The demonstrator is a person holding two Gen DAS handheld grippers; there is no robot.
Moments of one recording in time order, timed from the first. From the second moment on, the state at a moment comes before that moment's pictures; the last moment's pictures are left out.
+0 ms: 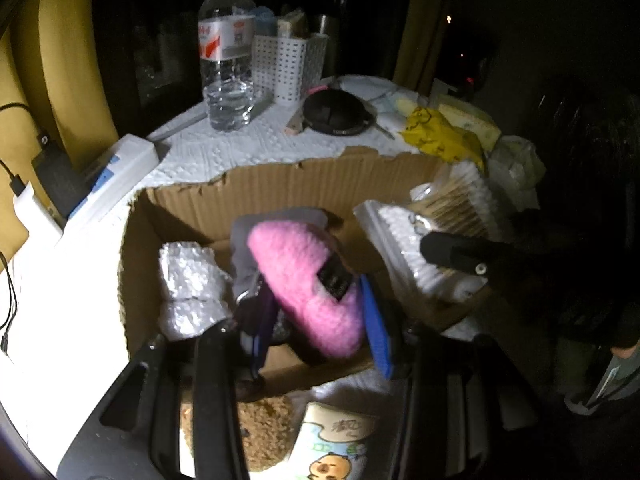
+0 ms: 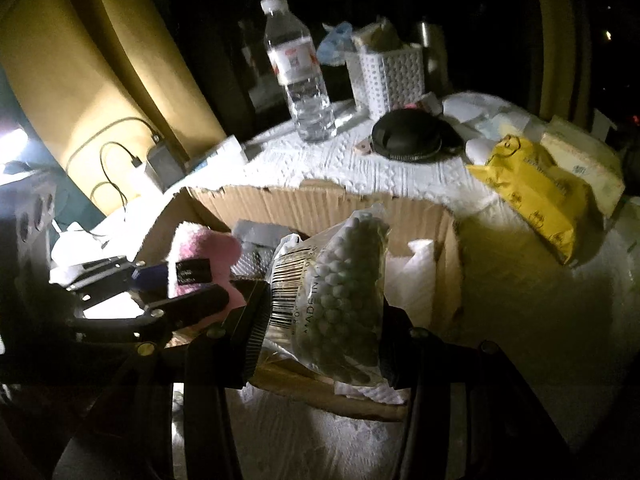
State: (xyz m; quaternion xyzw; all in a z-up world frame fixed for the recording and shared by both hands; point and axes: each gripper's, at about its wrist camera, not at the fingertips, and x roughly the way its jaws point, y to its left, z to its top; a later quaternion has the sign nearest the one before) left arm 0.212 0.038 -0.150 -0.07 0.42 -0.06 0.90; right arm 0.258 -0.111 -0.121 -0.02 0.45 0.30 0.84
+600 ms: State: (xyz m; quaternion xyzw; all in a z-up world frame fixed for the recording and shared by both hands) left arm 0.214 0.038 -0.156 -0.07 0.45 -0.04 0.89; right arm 0.255 -0.109 -0.135 -0.04 0.46 0.28 0.84
